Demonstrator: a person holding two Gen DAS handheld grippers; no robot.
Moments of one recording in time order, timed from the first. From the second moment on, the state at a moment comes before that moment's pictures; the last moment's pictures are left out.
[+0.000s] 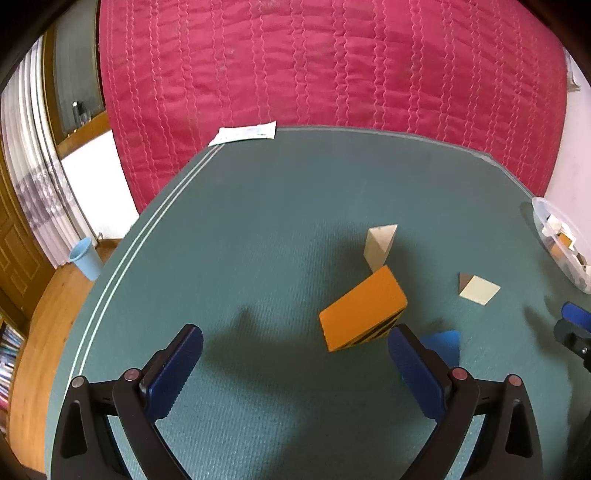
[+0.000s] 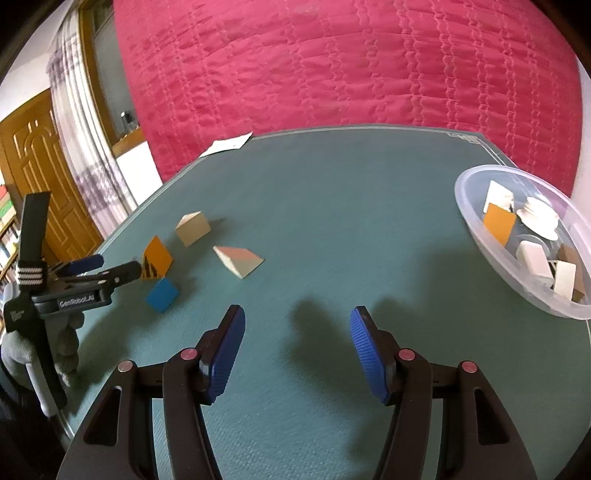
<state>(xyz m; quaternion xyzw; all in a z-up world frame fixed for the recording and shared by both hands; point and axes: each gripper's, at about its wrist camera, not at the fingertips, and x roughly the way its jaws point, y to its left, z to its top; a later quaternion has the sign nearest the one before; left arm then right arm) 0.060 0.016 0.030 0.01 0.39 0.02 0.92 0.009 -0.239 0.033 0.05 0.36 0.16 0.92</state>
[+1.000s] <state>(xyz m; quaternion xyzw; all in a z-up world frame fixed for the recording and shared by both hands) 0.082 -0.008 0.021 0.03 0.41 -0.06 0.91 0.005 -0.222 0.027 0.03 0.38 0.19 0.91</state>
